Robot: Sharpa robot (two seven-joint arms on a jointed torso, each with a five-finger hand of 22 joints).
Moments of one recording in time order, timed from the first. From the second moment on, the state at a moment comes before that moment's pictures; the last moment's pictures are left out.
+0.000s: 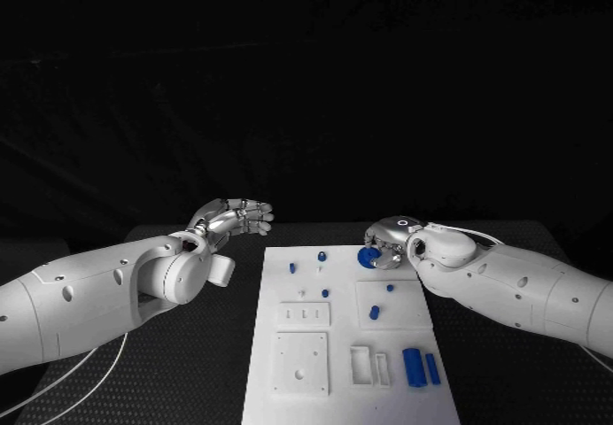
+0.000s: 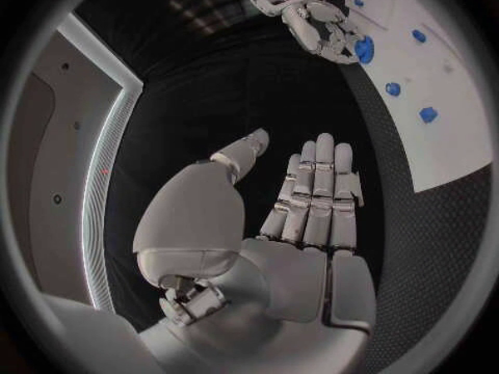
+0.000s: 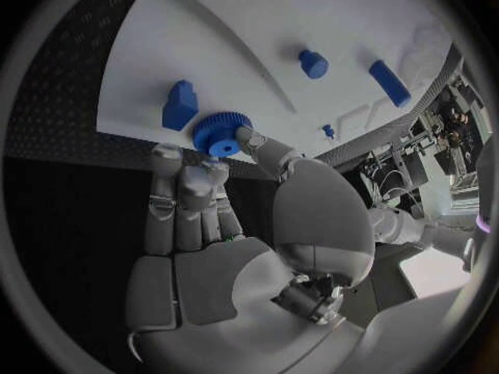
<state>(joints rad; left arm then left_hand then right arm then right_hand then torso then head) 1.33 -0.76 -0.13 1.36 -0.04 -0.28 0.33 1.11 -0.12 0.50 -0.13 0.09 0.75 0.20 0.37 0.37 1.12 0.14 0.10 0.07 0.97 0.10 0.42 0.55 0.04 0.77 0.01 0.34 1.31 1.24 -0.60 -0.07 1.07 -1.75 -0.20 -0.13 1.06 -0.22 0.78 -0.19 0.05 0.85 0.11 0.37 0.44 1.05 0.01 1.08 1.10 1.27 -0.09 1.32 0.85 0.24 1.23 -0.02 0.86 1.31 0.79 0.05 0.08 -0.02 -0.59</state>
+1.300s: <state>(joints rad) 1.33 -0.76 -0.13 1.36 -0.04 -0.28 0.32 1.11 -0.12 0.51 -0.13 0.09 0.75 0.20 0.37 0.37 1.12 0.14 0.10 0.07 0.97 0.10 0.42 0.56 0.05 0.77 0.01 0.34 1.31 1.25 -0.59 -0.08 1.29 -1.95 -0.32 -0.25 1.04 -0.22 0.83 -0.17 0.05 0.86 0.09 0.39 0.45 1.07 -0.01 1.10 1.07 1.28 -0.11 1.32 0.89 0.25 1.23 -0.03 0.89 1.31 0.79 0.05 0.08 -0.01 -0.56</state>
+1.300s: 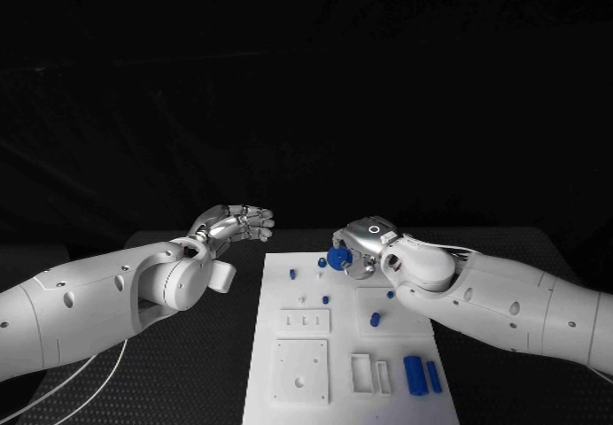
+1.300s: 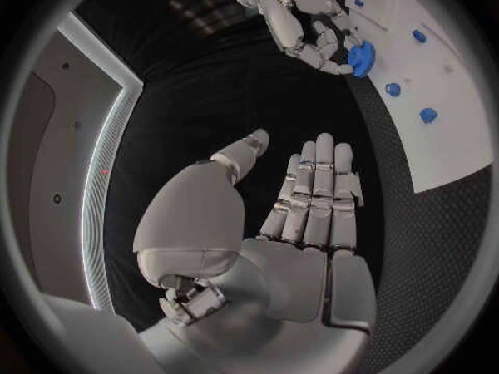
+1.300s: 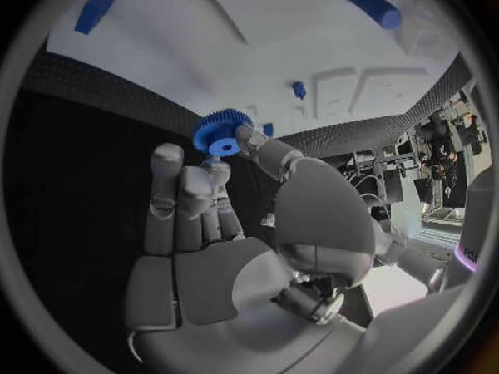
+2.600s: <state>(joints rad) 1.33 -0.76 -0.13 1.36 -0.04 -0.28 0.32 1.11 -0.12 0.51 -0.13 0.09 0.75 0.20 0.37 0.37 1.12 0.14 0.10 0.07 0.97 0.10 0.42 0.56 0.04 0.77 0.01 0.34 1.31 1.22 -0.47 -0.12 1.20 -2.02 -0.33 -0.27 1.05 -0.24 0.84 -0.17 0.05 0.87 0.09 0.38 0.44 1.08 -0.01 1.10 1.06 1.28 -0.11 1.32 0.90 0.25 1.24 -0.02 0.89 1.31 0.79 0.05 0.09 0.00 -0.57</state>
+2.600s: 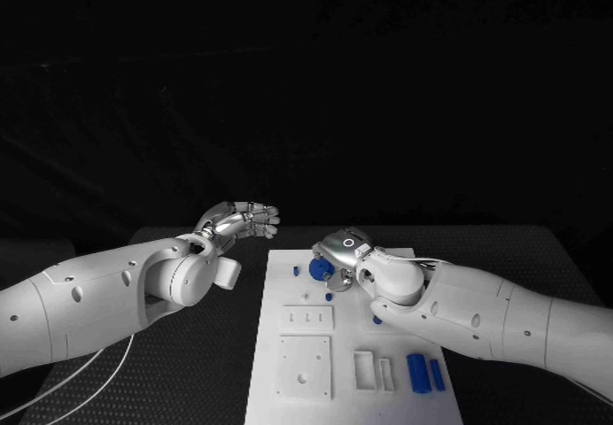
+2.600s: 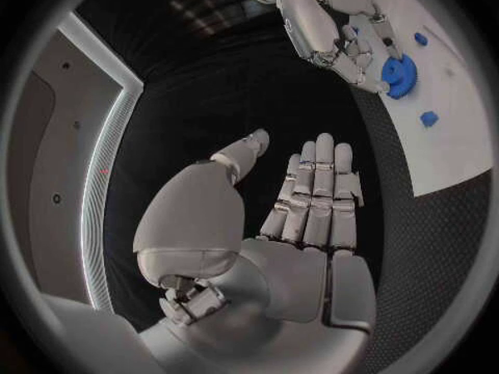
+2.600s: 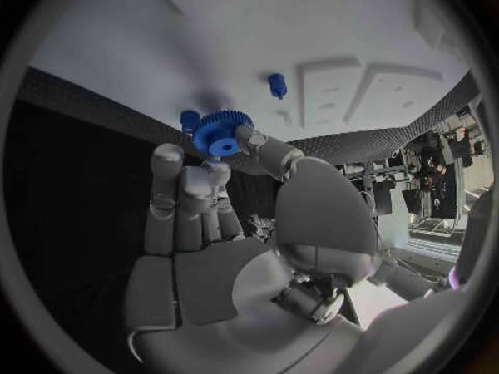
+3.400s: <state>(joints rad) 1.33 -0.75 -0.13 1.36 -0.04 -0.28 0.32 1.10 -0.11 0.51 -0.14 0.09 0.75 0.20 0.37 0.37 1.12 0.14 0.10 0.07 0.97 0.10 0.42 0.56 0.04 0.77 0.01 0.34 1.31 1.21 -0.45 -0.13 1.18 -2.02 -0.32 -0.27 1.04 -0.25 0.84 -0.17 0.05 0.87 0.09 0.38 0.44 1.08 -0.01 1.09 1.06 1.28 -0.11 1.31 0.90 0.25 1.24 -0.02 0.89 1.31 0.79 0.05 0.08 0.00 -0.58</state>
